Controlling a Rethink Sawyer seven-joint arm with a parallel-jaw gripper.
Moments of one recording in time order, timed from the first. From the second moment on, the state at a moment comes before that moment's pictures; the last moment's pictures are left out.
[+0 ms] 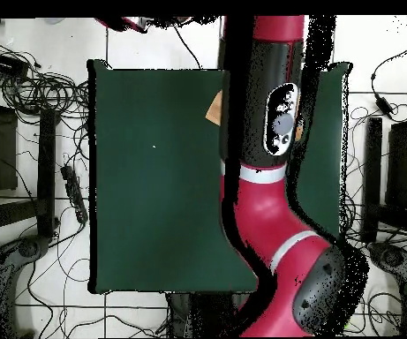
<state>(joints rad) -0.60 -0.10 2.21 0.74 -1.61 1.79 0.84</state>
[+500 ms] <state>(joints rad) -0.68 -0.15 2.07 0.93 -1.42 1.79 1.32</state>
